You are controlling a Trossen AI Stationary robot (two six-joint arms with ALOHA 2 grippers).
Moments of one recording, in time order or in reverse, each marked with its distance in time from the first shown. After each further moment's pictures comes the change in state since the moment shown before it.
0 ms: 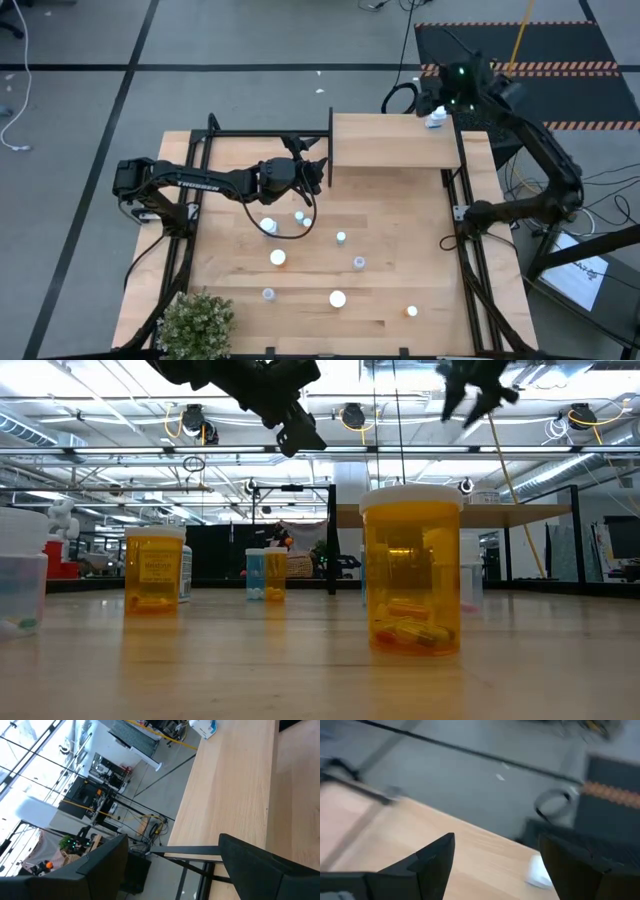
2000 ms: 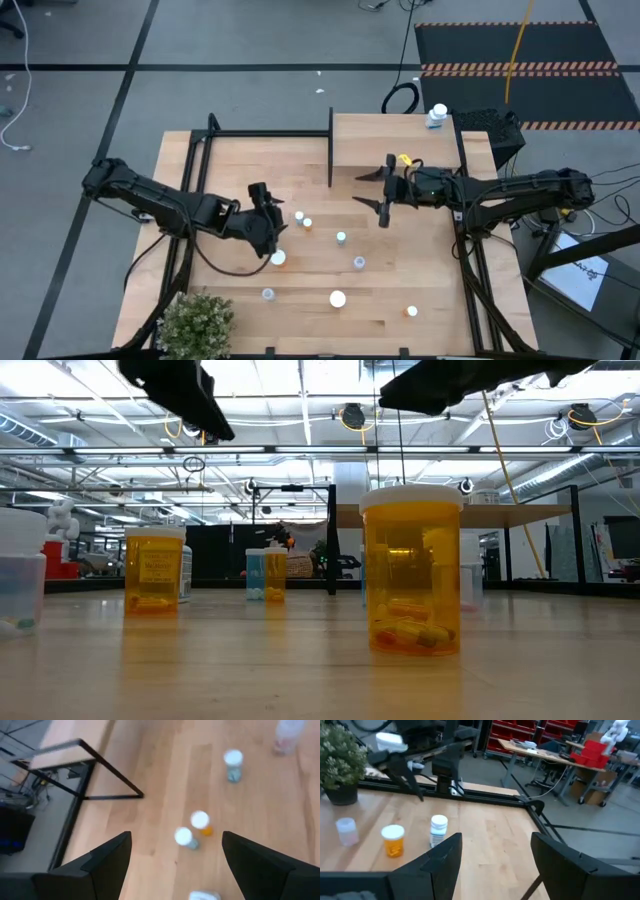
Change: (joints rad) left arm -0.387 -0.264 -0.029 -0.941 0.132 -0.907; right arm 0.830 -0.174 -0.897 1.223 -0.001 -0.379
